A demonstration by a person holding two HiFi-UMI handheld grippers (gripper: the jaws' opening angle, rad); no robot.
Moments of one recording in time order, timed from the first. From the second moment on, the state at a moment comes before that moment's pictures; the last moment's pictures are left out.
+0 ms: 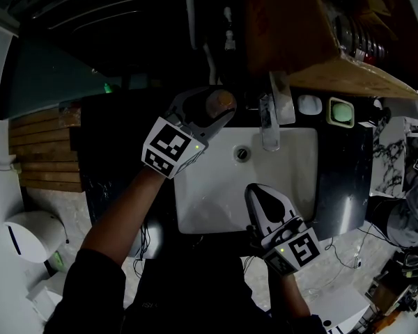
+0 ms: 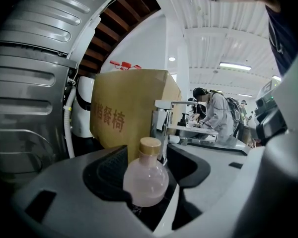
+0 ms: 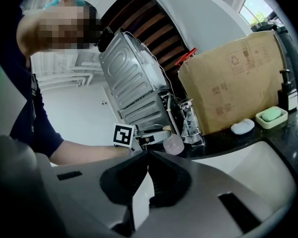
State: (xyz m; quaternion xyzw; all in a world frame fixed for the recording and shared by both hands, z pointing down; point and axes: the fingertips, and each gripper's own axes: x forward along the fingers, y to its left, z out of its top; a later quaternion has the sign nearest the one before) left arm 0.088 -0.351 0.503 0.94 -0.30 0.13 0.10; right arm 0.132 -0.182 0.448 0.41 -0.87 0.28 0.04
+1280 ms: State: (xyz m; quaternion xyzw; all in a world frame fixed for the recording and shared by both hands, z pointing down) left arm 0.097 -0.357 0.514 0.94 -0.30 0.13 0.09; right arm 0.142 -0.185 0.450 0.42 -0.86 0.28 0.04
